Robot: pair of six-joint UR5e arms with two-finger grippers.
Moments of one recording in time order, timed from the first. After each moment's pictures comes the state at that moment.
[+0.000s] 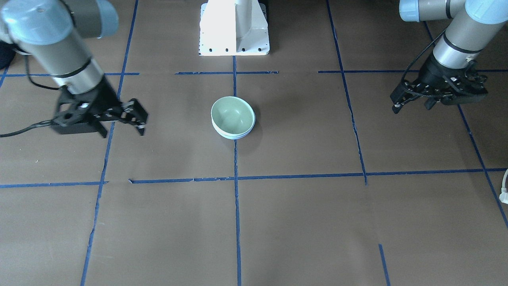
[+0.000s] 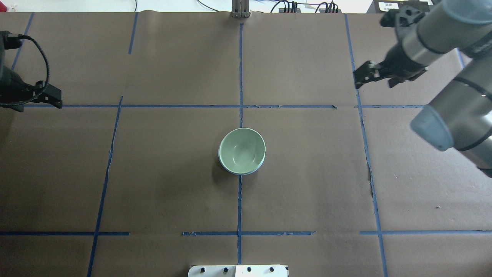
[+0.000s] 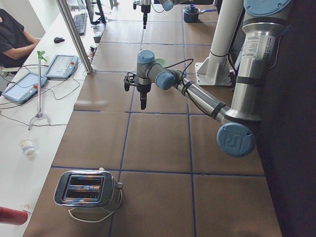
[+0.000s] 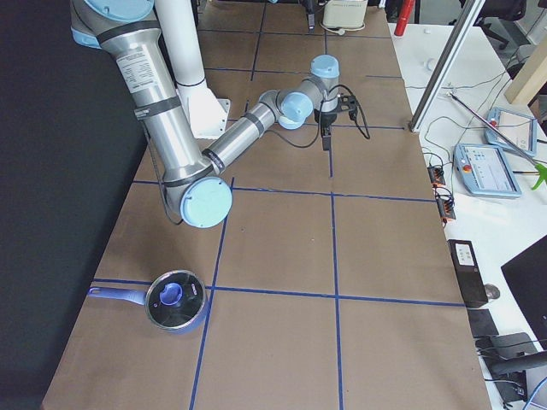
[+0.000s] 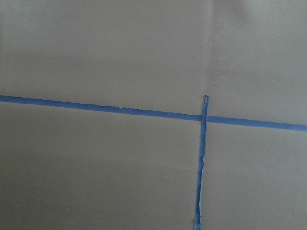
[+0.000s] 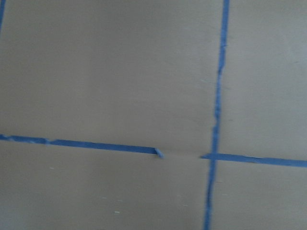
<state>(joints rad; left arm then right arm) -1.05 -1.67 -2.02 -1.59 -2.11 -0.89 1.03 -1.25 1.87 -1.55 2.18 0.68</state>
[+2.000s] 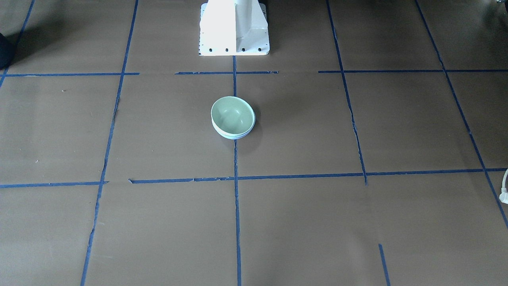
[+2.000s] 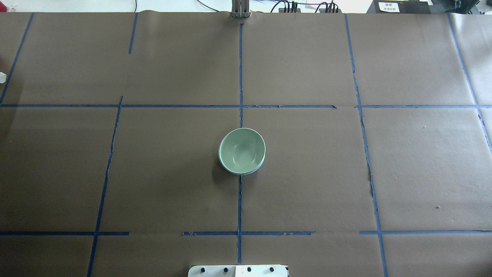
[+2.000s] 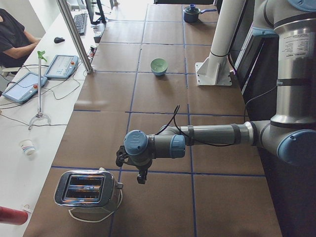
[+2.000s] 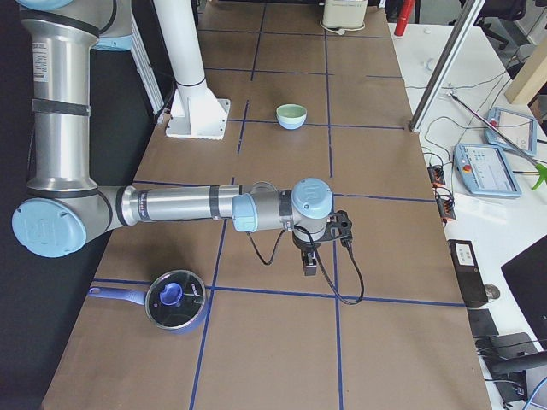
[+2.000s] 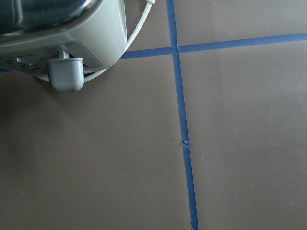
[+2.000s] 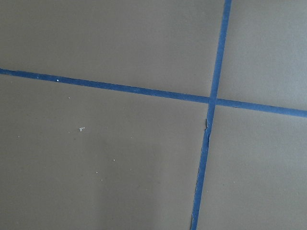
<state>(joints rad) -1.57 -1.49 -1.59 -1.60 -2.42 0.15 1.53 -1.65 1.72 -1.53 2.41 -0.01</state>
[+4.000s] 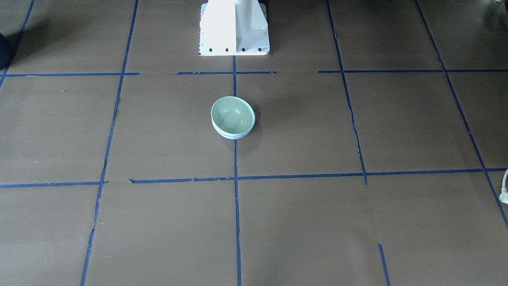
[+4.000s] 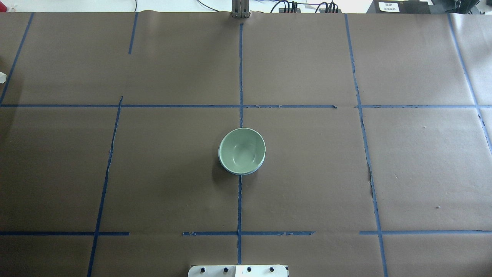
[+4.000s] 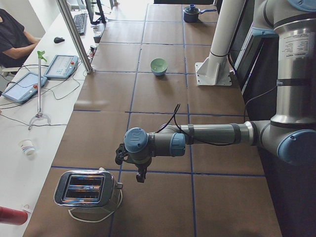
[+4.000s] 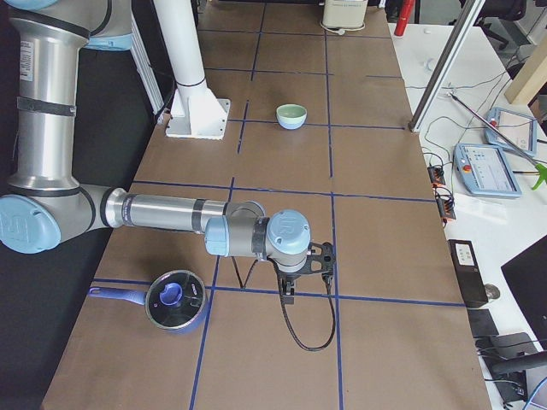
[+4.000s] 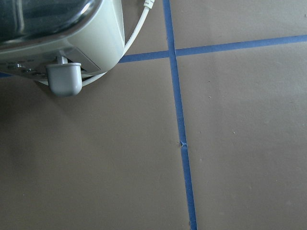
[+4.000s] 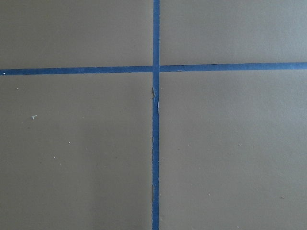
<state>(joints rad) -1.57 -1.49 -1.60 -1.60 -2.42 0.15 1.62 -1.71 1.68 -1.52 2.42 -0.01</state>
